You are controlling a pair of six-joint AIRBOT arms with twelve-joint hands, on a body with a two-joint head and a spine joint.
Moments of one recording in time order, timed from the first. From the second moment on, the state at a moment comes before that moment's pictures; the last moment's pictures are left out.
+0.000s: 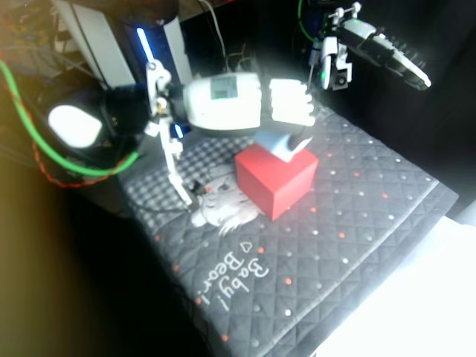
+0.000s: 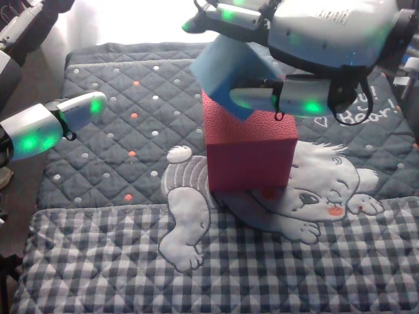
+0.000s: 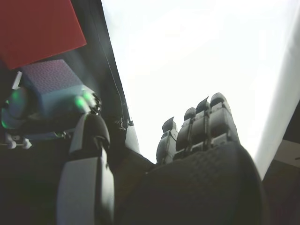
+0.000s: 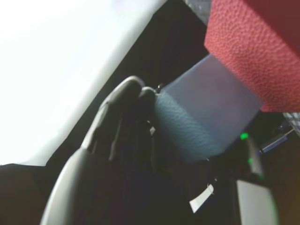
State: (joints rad) left arm 1.07 -0.93 1.02 -0.42 -1.35 0.87; right arm -0.28 -1.07 1.10 -0.42 0.54 -0.79
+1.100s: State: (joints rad) left arm 1.14 -0.92 0.98 -0.42 -1.45 0.87; right arm -0.49 -0.76 0.94 -0.21 0.64 -0.97
